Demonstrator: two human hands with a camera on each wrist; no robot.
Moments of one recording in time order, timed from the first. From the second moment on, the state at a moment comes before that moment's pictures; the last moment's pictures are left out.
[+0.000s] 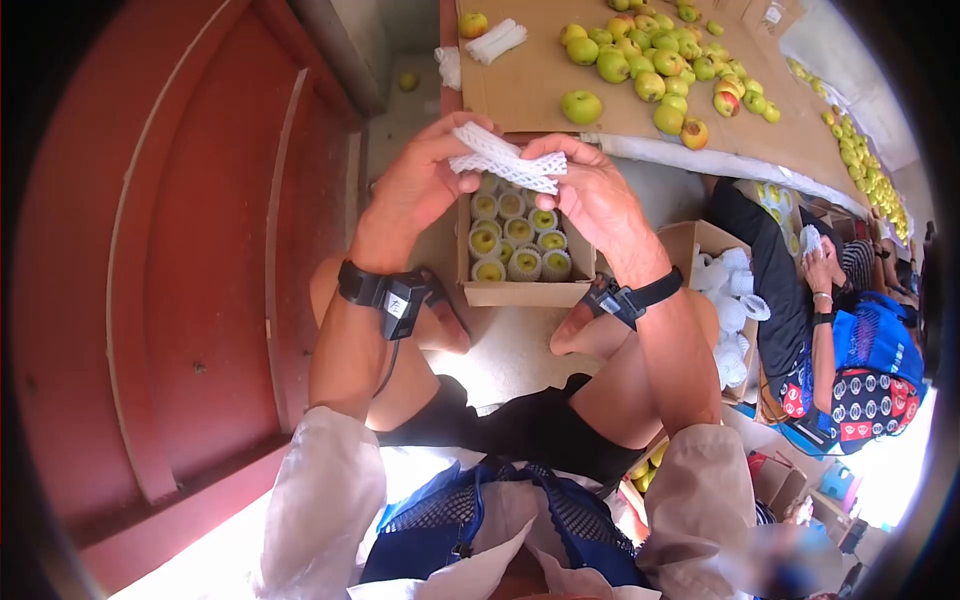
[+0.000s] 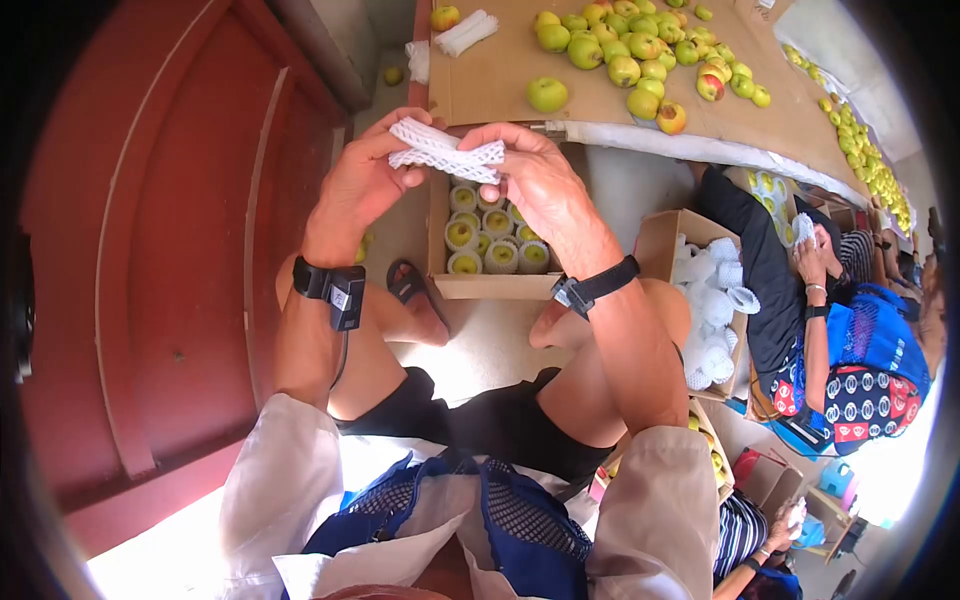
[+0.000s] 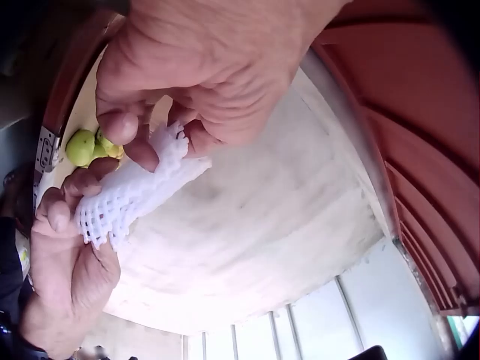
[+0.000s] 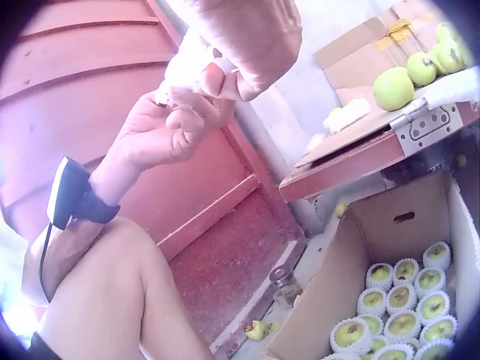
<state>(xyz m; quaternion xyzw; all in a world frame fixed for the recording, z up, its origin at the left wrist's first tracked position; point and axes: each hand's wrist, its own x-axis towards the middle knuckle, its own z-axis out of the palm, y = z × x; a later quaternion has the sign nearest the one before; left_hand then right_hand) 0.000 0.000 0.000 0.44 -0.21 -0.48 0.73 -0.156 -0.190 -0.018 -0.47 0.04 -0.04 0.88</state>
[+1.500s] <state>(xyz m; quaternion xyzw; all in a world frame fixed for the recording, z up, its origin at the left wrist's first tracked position) -0.045 -0.027 0.018 0.54 -0.21 -0.36 0.73 -0.156 -0.148 0.009 -0.75 0.02 0.06 0.66</state>
